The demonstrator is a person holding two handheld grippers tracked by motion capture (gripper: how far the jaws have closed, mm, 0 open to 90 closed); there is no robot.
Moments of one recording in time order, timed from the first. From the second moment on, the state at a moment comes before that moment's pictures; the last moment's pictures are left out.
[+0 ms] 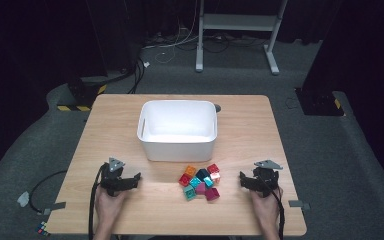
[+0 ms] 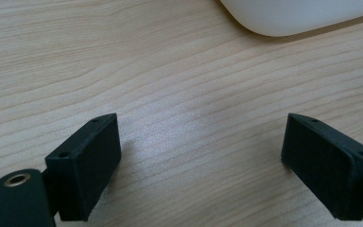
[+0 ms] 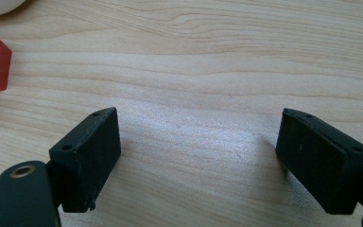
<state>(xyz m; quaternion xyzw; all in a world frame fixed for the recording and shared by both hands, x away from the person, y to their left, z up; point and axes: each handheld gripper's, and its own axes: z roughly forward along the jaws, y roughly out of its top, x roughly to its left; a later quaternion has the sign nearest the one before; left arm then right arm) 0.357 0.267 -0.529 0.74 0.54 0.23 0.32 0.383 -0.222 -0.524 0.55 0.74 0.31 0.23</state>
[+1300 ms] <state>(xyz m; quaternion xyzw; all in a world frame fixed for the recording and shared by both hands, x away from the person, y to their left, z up) 0.356 0.266 -0.529 0.74 0.54 0.23 0.32 0.352 -0.212 -0.519 0.50 0.76 0.34 0.22</state>
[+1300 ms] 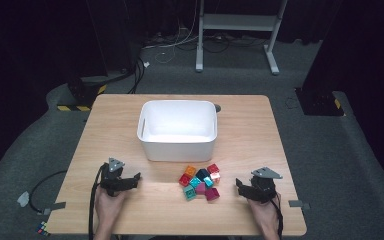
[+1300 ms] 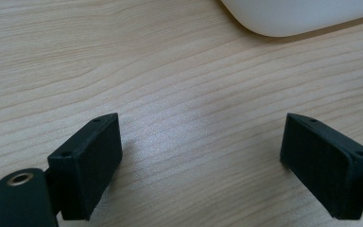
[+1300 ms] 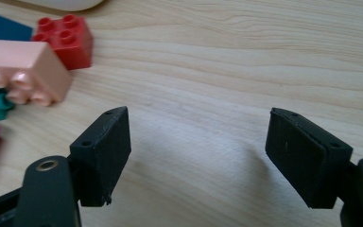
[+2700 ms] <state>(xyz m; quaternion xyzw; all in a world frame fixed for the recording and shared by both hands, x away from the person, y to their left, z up) 0.356 0.266 -0.529 0.74 0.54 0.23 0.32 0.320 -0.134 -0.513 0.37 0.83 0.40 0.11</state>
